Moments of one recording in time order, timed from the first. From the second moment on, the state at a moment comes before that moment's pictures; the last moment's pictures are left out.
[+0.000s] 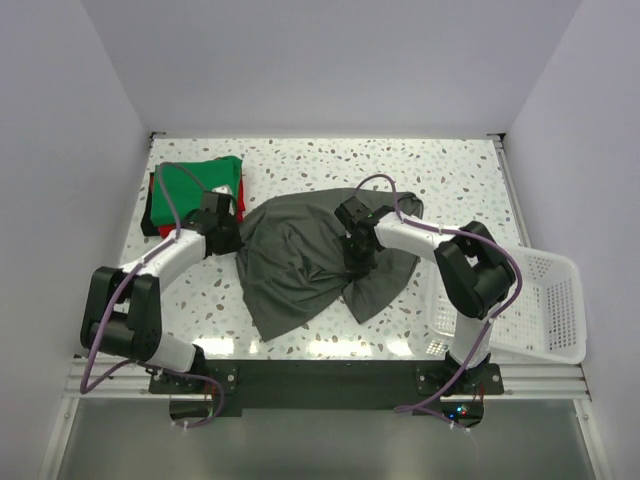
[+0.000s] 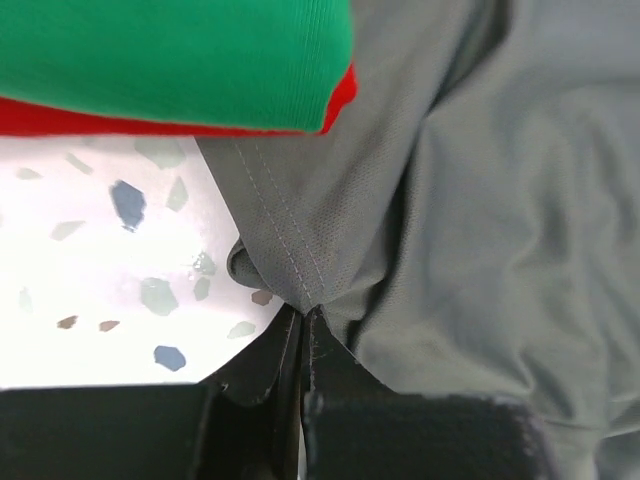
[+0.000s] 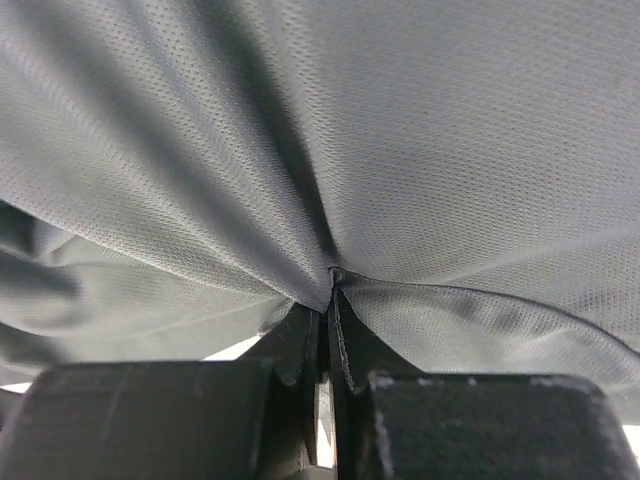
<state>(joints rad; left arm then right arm) -0.20 1.49 0.83 -0.33 -0.07 -0.42 0.66 1.86 1.22 -0.69 -0.06 0.57</state>
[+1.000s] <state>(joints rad) -0.04 1.36 0.94 -0.50 -0.02 -0.19 0.62 1.74 1.16 -0.88 0.15 0.58</state>
